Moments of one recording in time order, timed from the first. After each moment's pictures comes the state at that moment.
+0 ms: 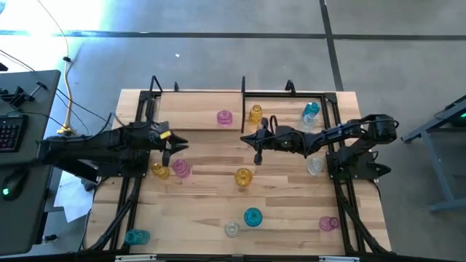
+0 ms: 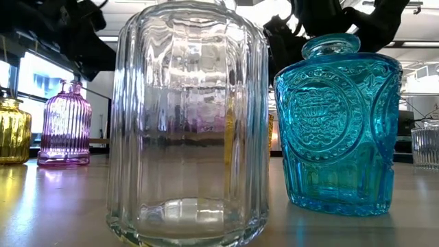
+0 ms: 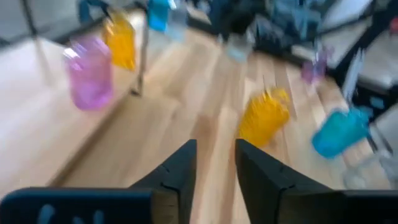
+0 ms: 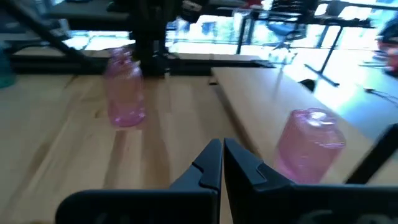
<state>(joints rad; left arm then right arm) 0.11 0.50 0.37 -0.27 0.01 -0.26 -0.08 1.55 0.62 0.72 0.10 -0.08</state>
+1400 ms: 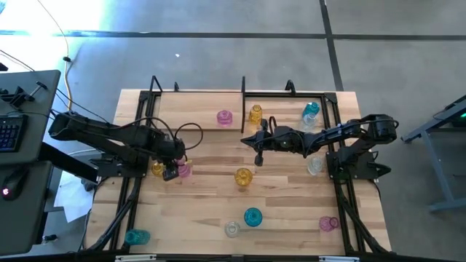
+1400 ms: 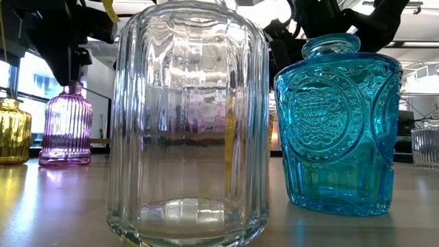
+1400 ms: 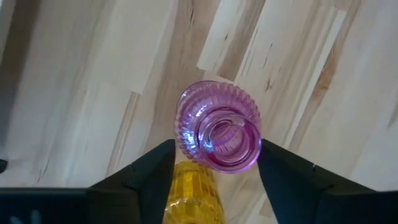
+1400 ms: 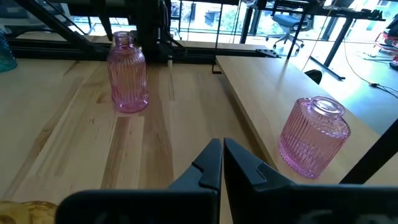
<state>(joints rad) -0.15 1.11 0.88 -1.09 -0.07 -0.49 -0.08 1.55 0.62 0.68 0.09 -0.09</state>
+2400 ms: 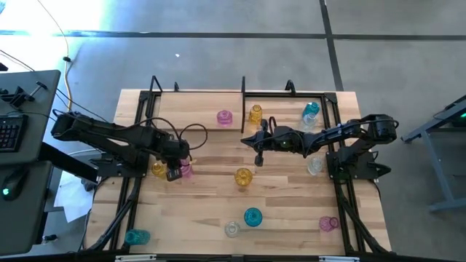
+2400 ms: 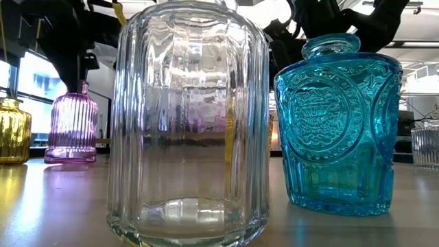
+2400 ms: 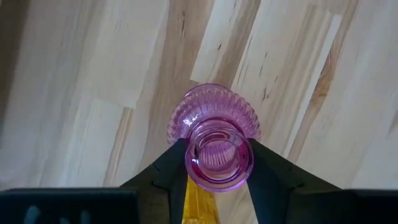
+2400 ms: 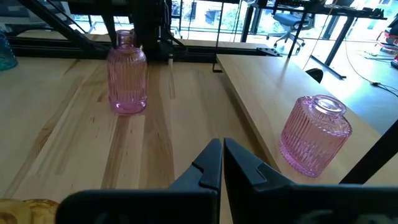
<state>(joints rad) -0.12 1.16 0.87 -1.04 -0.04 -0.43 -0.08 1.55 0.62 0.67 0.09 -0.09</state>
